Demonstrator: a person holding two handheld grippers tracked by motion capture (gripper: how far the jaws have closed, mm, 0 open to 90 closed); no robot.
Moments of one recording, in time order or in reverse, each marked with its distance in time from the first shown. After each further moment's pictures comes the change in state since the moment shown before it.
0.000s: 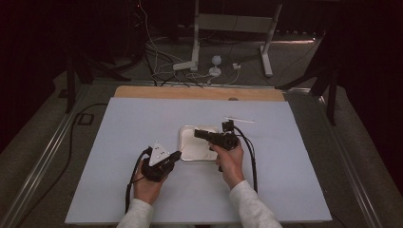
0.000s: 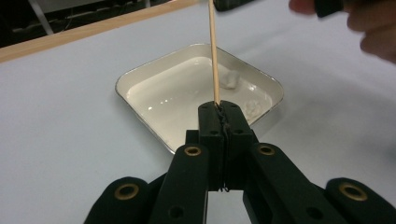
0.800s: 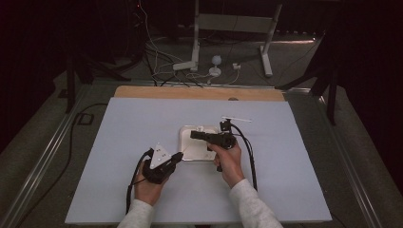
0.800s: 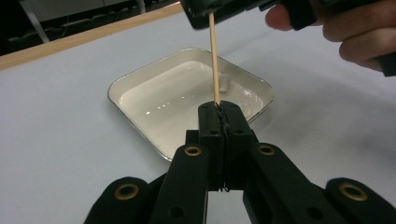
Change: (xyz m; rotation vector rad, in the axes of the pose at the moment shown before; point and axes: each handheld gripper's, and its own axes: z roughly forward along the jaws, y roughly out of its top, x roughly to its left) left arm -0.005 0.000 -0.002 -0.014 -0.013 0.025; right arm -0.005 0.000 0.010 0.056 0.109 0.078
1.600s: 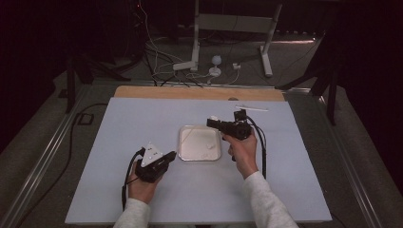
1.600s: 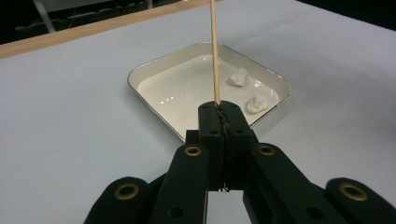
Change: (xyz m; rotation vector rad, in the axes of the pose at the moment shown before) left arm 0.016 -0.009 -0.007 0.002 0.022 -0.052; right arm 0.010 0.034 -0.040 -0.057 -0.184 -0.198
